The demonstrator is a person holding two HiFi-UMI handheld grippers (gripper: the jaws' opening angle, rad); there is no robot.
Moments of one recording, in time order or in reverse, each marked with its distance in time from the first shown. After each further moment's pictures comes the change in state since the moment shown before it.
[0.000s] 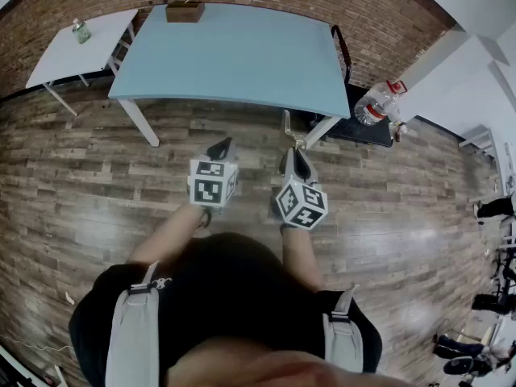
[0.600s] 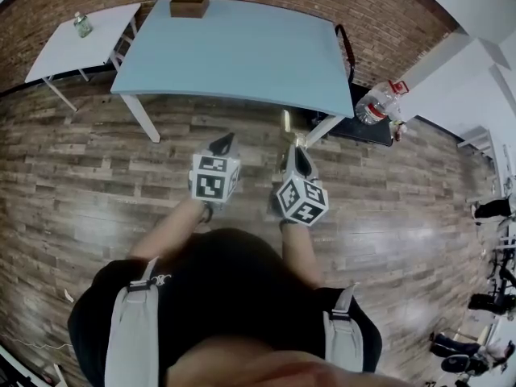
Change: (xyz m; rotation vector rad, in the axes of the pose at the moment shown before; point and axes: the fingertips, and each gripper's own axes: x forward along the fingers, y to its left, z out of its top) left arm 0.000 0.021 0.001 0.004 0.000 -0.011; right arm 0.013 0.017 -0.008 0.022 0.001 -0.021
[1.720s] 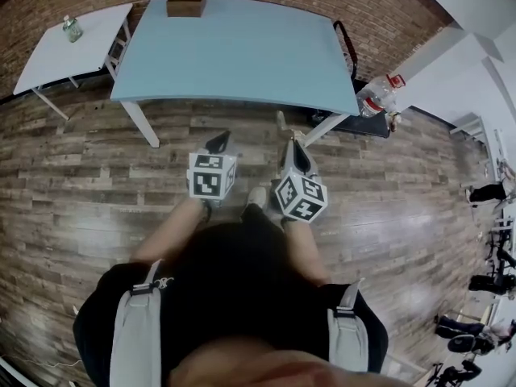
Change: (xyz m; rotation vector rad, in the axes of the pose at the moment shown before) left arm 0.008 0.085 -0.003 -0.037 0.006 -0.054; right arm 0.038 0.067 -0.015 -0.059 0.003 -0.067
